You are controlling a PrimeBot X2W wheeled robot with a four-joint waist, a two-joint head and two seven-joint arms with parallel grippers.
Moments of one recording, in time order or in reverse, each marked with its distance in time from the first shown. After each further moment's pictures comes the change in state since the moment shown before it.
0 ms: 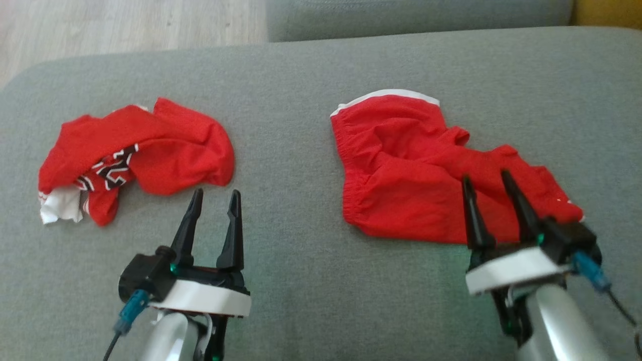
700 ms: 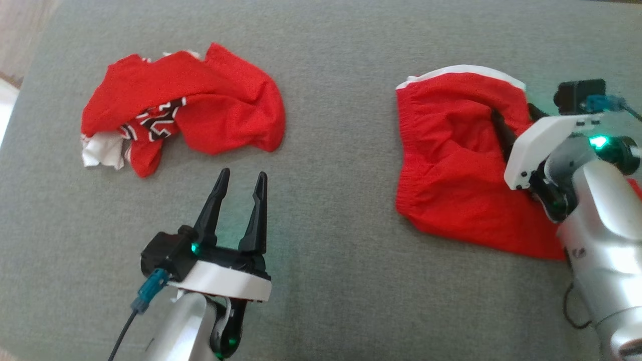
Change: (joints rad) left arm -0.079 -0.001 -0.099 0.012 -0.045 0.000 0.000; right arm -0.550 -0.171 0.057 0.502 0.120 0.000 0.488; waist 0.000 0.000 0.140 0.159
